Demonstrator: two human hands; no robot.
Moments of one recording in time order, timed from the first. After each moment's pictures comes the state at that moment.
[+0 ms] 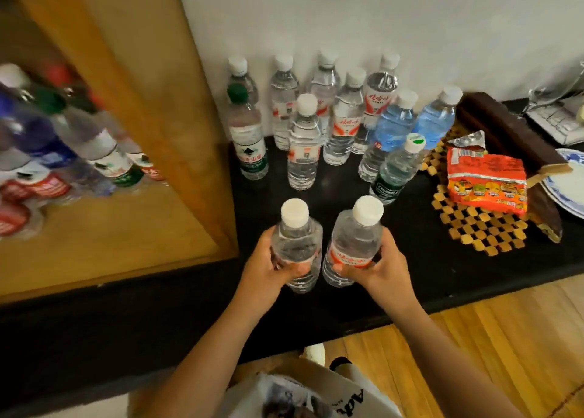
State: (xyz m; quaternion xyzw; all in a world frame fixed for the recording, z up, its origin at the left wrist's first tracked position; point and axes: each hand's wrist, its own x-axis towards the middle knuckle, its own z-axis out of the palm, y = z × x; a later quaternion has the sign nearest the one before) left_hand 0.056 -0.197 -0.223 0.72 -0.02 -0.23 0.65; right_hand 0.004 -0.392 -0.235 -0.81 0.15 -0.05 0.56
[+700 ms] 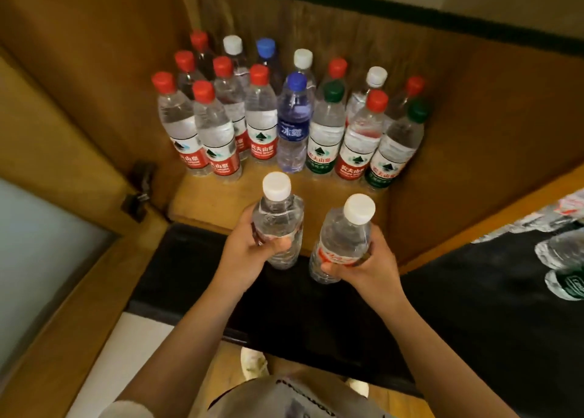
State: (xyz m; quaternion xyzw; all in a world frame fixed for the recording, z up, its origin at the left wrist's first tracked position) left_hand 0.064 0.090 -0.189 0.70 0.13 -0.01 0.70; right_hand 0.088 -0.111 -0.216 -0.81 -0.03 0.10 0.57
